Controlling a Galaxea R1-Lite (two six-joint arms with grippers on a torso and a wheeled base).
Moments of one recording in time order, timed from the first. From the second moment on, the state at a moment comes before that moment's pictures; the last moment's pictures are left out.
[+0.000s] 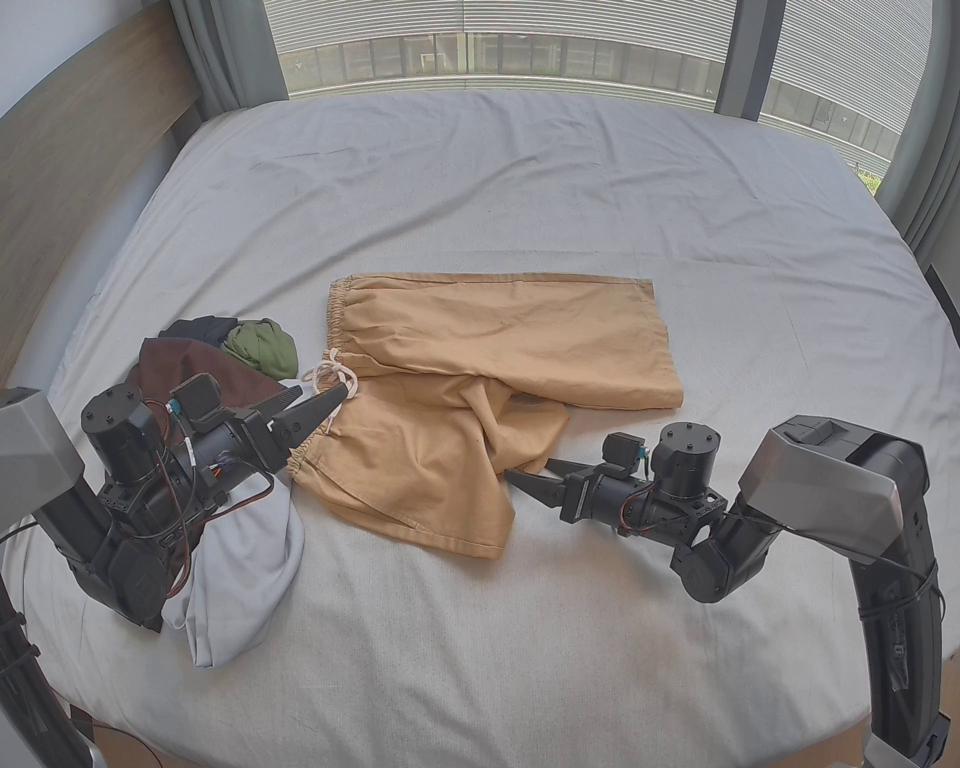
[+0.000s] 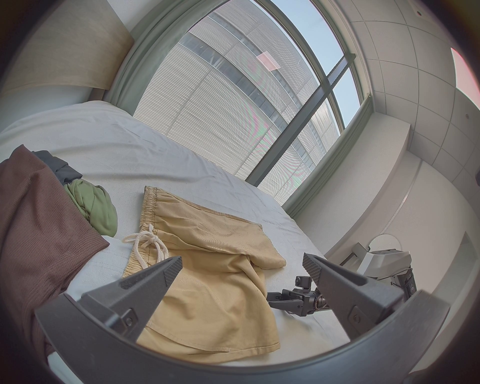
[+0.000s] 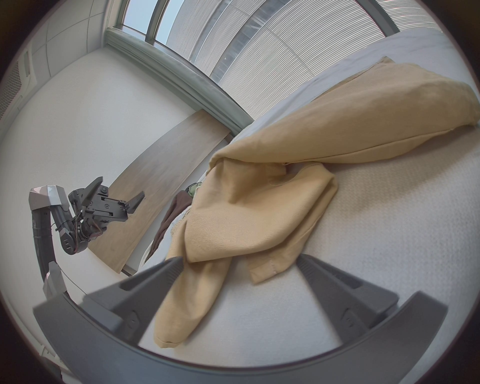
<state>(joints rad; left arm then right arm) -0.15 2.00 -0.55 -1.55 -0.53 -0.44 0.42 2.50 -1.08 -1.29 0.48 0.40</state>
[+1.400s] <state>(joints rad) -0.15 2.01 -0.55 -1.55 -0.53 -0.44 0.26 2.23 -0.64 -1.38 0.48 0.35</state>
